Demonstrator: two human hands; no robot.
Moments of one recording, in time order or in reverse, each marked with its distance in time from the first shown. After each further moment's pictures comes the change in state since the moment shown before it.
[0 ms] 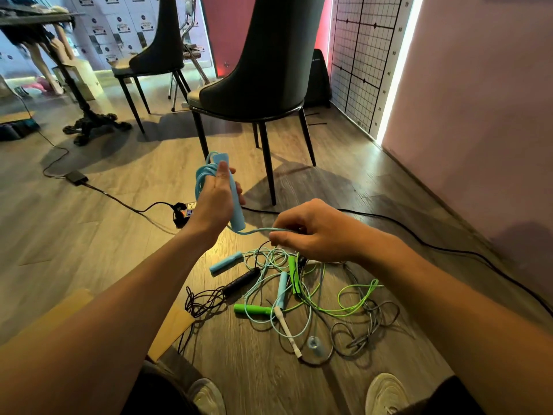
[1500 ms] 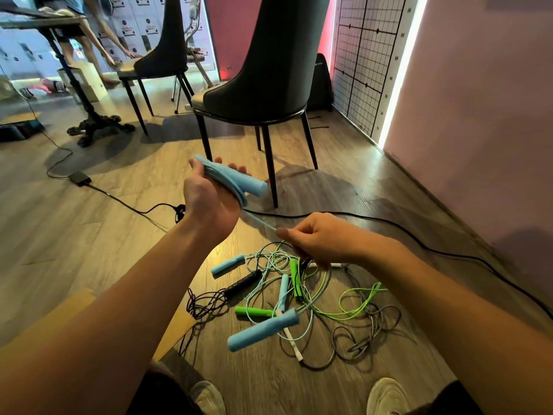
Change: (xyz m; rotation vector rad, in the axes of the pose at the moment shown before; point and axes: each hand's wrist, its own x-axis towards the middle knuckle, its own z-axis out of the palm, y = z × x) left_hand -0.011 0.034 0.004 -0.851 0.014 -0.174; right_hand 0.003 0.007 0.005 0.103 -0.069 0.392
